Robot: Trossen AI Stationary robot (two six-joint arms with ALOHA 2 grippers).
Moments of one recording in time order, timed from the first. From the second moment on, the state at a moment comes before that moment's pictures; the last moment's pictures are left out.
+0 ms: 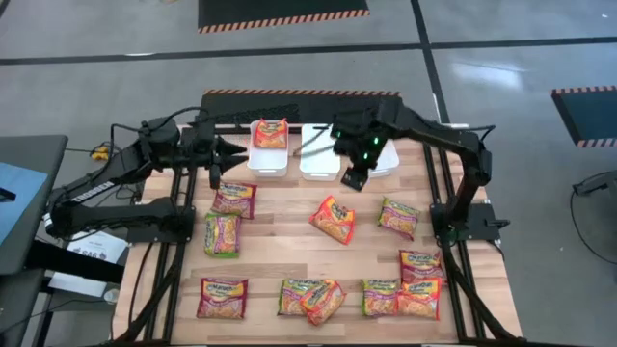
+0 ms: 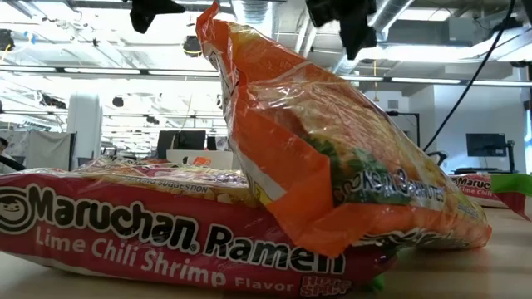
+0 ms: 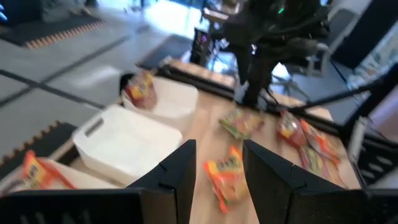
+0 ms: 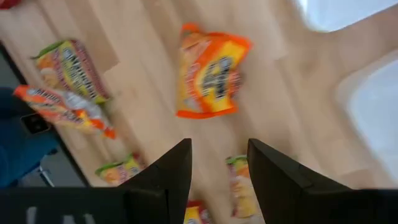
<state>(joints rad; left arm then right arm) 0.45 0.75 0.94 -0.38 0.20 -0.18 -0.25 1.78 1.96 -1.57 -0.23 0.25</state>
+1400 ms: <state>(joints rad) 0.44 0.75 0.94 -0.58 0.30 -0.23 0.44 1.53 1.31 -1.29 -0.36 0.71</state>
